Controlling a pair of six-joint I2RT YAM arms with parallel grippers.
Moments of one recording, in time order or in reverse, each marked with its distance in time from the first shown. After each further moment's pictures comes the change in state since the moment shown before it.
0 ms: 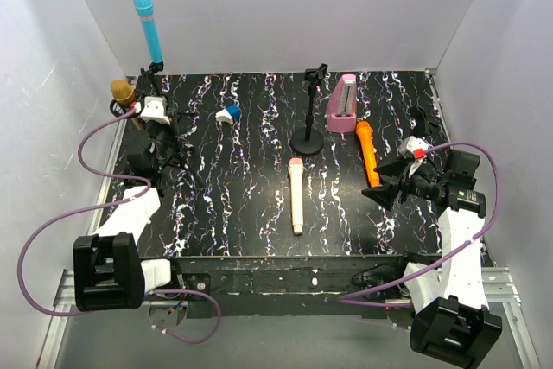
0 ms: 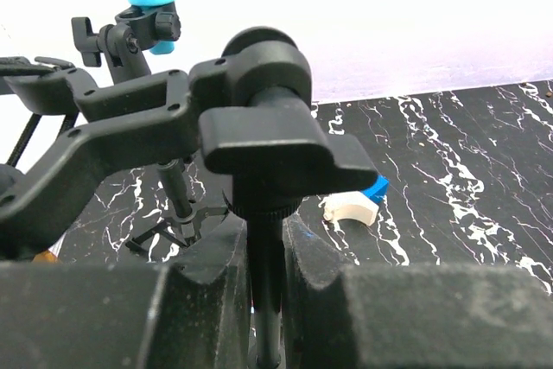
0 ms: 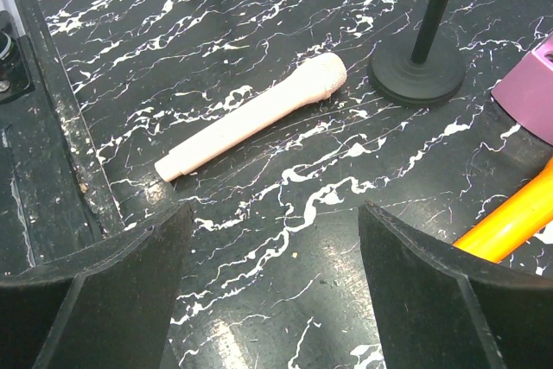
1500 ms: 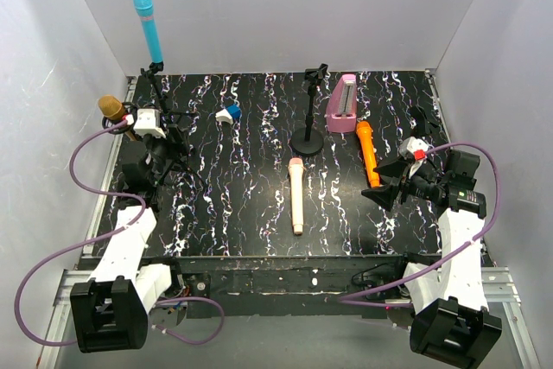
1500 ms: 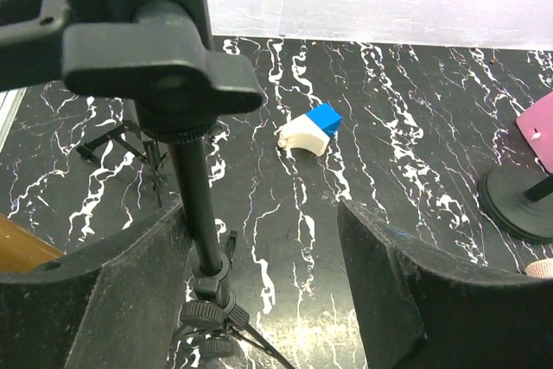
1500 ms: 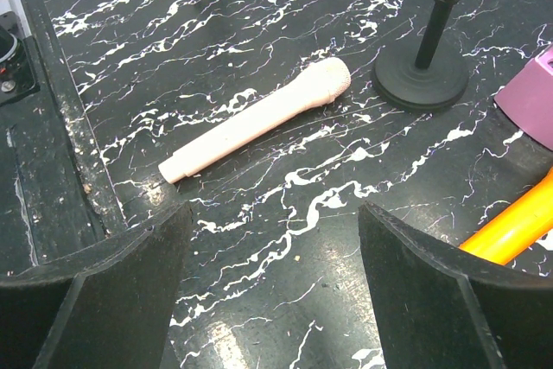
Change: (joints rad) left arm 0.005 -0.246 -0.063 -0.320 0.026 -0.155; right arm 0.000 -0.005 0.000 -0.006 -0.015 -0.008
